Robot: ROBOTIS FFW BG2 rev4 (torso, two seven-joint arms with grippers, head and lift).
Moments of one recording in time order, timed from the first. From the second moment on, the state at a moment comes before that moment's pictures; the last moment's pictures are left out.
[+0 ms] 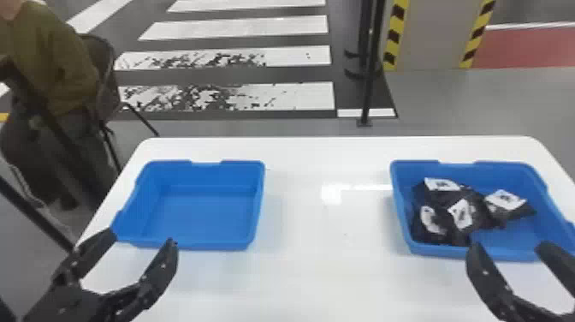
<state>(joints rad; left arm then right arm) 0.88 0.00 0.34 -2.48 0.25 0.21 -0.36 0.80 -0.04 -0.12 -2.26 -0.27 -0.03 0.28</state>
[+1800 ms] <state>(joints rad) 0.87 0.00 0.34 -2.46 0.29 0.23 -0.36 0.80 -0.06 -0.11 -2.25 -0.31 -0.03 0.28</state>
